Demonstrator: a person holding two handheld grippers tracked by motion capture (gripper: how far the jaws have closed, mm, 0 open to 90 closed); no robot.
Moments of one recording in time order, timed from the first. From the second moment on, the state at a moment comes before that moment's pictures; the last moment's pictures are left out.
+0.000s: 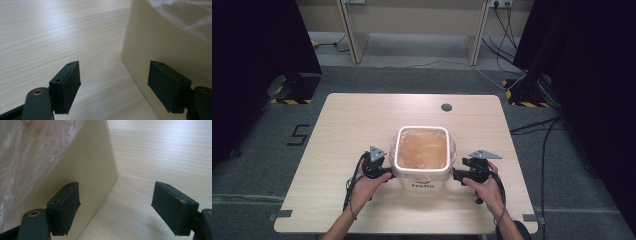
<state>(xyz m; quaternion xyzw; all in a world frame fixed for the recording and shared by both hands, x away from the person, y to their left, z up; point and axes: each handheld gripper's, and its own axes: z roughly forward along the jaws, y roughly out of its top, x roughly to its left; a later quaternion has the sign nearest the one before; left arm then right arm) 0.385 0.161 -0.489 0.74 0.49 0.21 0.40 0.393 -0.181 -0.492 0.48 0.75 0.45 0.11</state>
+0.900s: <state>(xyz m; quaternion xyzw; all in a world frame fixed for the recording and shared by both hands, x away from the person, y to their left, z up) 0.344 0.212 -0.506 0.76 0.50 0.16 0.39 0.391 -0.208 -0.495 0.50 0.72 0.46 0.13</state>
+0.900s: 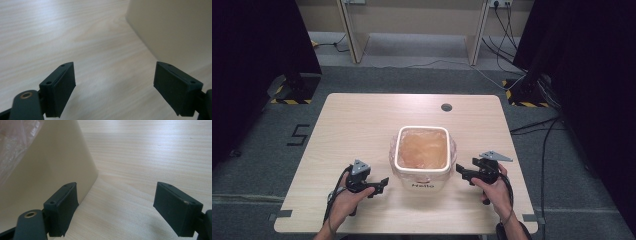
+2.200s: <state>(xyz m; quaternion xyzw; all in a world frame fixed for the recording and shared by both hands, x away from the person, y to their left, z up) 0.321 0.228 -0.524 0.78 0.47 0.20 0.36 0.396 -0.215 -0.444 0.46 0.70 0.52 0.17</state>
